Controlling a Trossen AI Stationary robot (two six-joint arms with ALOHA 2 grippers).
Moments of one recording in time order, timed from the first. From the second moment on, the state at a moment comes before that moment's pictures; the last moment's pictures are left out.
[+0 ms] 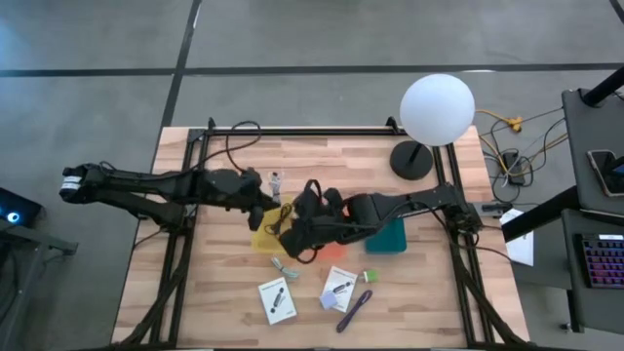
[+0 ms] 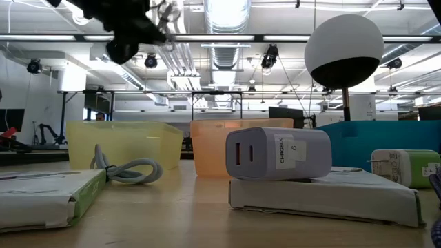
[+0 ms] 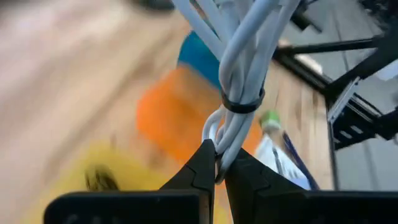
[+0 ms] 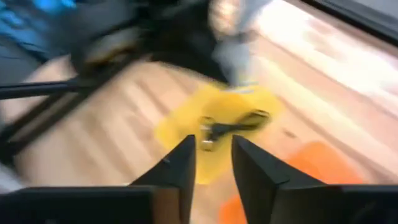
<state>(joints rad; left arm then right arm) -0.02 0.97 0.78 -0.31 -0.07 -0.62 0.28 2.13 2.35 -1.18 0.53 0.94</state>
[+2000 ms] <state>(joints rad) -0.36 0.71 0.55 -0.05 0.02 -0.67 0.31 2.13 2.00 -0.94 0.23 0.52</state>
